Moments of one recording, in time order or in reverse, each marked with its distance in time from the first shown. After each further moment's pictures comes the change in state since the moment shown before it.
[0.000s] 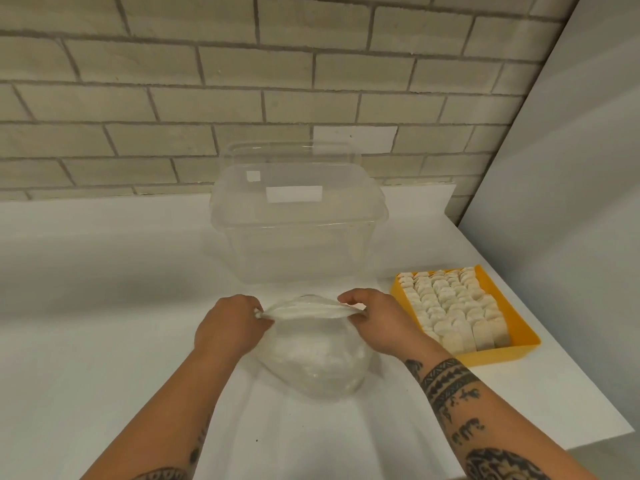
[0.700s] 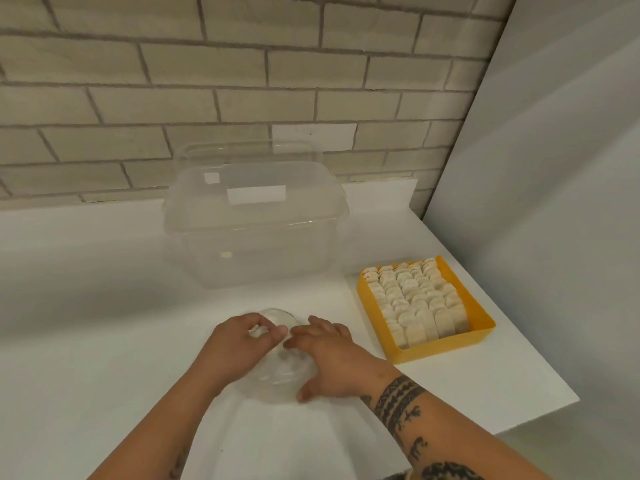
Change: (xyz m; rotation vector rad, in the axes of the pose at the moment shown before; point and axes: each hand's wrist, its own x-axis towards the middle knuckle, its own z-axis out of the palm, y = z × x) left_hand -0.028 0.028 0.034 -0.425 -0.190 0.129; right_hand -0.025 0.020 0.041 -0.376 -0.308 -0.256
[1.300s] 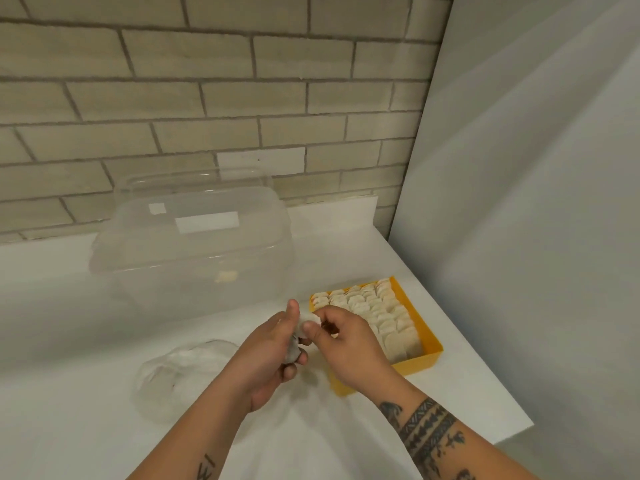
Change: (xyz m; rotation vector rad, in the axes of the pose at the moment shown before) left_hand 0.000 0.126 0.095 -0.681 -0.277 -0.091; right_hand -0.067 0.058 -0.084 0.707 0.579 0.154
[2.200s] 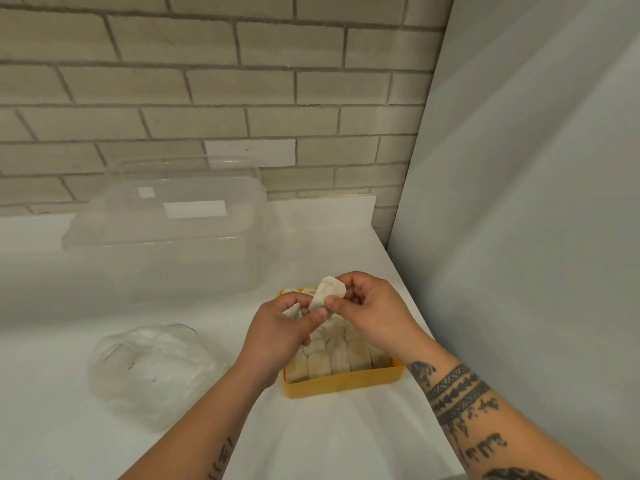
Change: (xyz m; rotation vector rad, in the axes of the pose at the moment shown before) left_hand 0.036 -0.007 0.102 0.213 0.317 0.304; right_hand 0.036 0.042 -0.123 0.049 -0.095 -0.040
